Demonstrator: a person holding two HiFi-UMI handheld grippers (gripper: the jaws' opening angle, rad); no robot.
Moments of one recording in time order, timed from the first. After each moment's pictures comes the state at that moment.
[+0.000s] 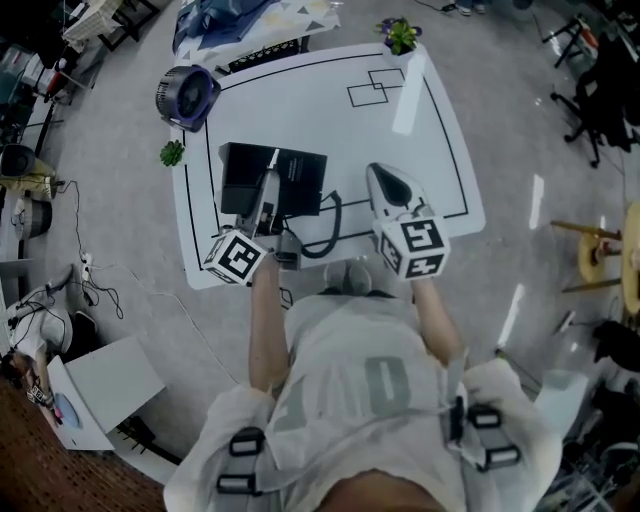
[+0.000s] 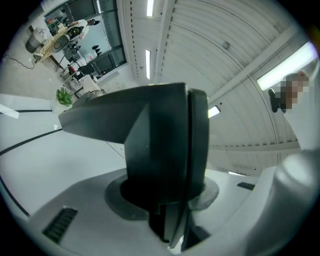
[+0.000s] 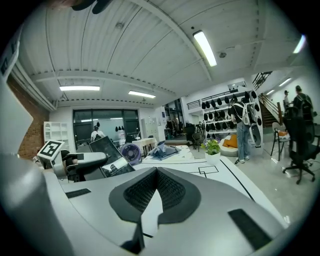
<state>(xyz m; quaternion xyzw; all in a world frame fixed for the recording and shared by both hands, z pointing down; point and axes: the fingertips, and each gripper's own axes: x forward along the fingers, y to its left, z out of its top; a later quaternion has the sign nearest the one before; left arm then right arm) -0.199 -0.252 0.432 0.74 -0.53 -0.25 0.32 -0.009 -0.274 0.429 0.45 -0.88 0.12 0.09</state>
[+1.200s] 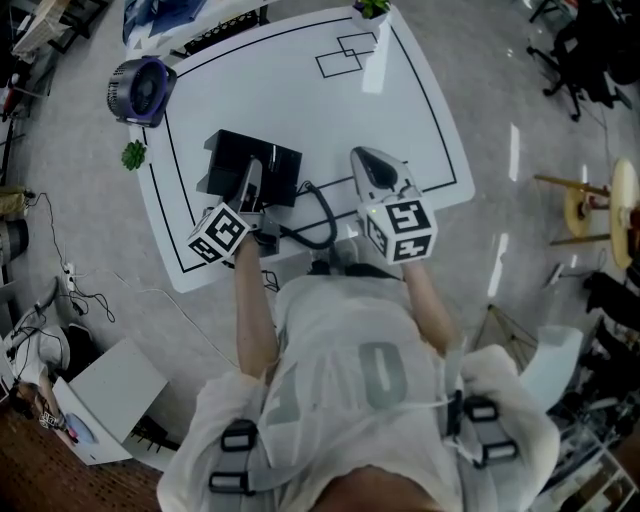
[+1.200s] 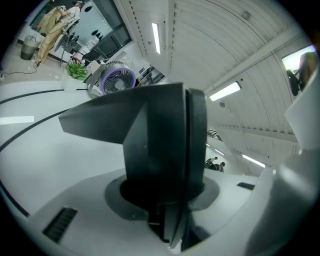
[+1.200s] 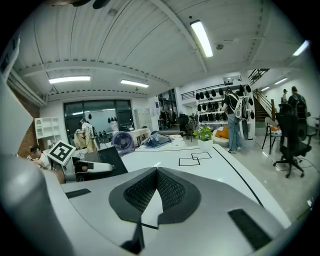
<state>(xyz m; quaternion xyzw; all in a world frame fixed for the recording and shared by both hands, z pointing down) -0.203 -0.280 0.533 0.72 -0.55 -0.11 0.42 0.000 -0.281 0.471 0.48 -0.85 0.15 0.15</state>
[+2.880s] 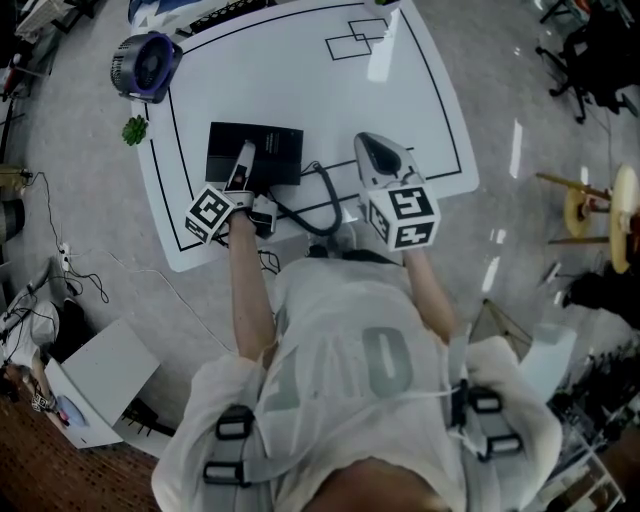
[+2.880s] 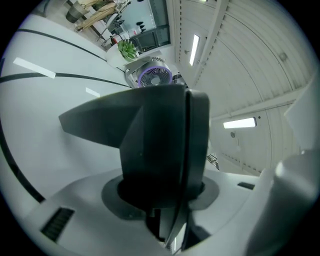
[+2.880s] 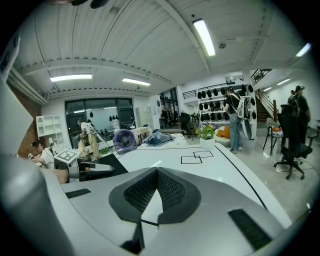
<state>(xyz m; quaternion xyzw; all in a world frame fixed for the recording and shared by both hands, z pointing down) -0.222 -0.272 0.557 0.64 -0.51 -0.25 0.52 -0.005 -0.273 0.476 0.47 -0.85 0.15 0.16</state>
